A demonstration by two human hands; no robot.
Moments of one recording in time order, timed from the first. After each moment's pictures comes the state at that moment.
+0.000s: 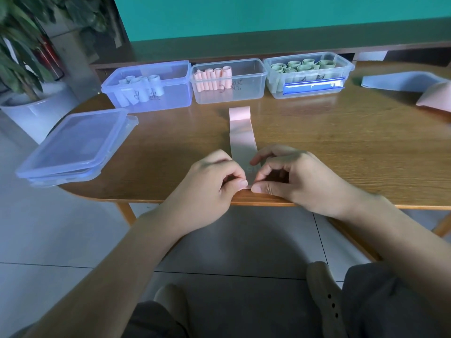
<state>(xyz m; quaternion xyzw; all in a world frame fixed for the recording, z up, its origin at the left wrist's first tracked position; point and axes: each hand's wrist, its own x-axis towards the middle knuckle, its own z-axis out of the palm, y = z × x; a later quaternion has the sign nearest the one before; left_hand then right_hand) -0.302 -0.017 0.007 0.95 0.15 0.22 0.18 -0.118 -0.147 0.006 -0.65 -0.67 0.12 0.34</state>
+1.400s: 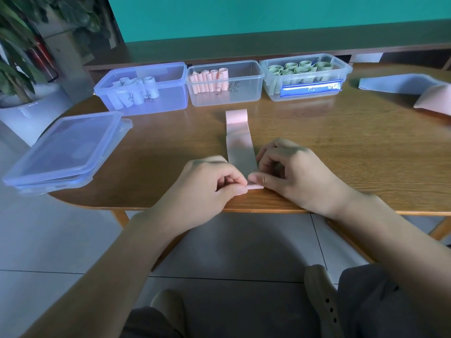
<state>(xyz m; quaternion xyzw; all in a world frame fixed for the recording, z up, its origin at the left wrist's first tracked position) -0.297 -0.011 0.014 0.94 0.16 0.21 0.22 -0.113 -0.134 0.003 -0.70 -0.63 0.04 0.34</state>
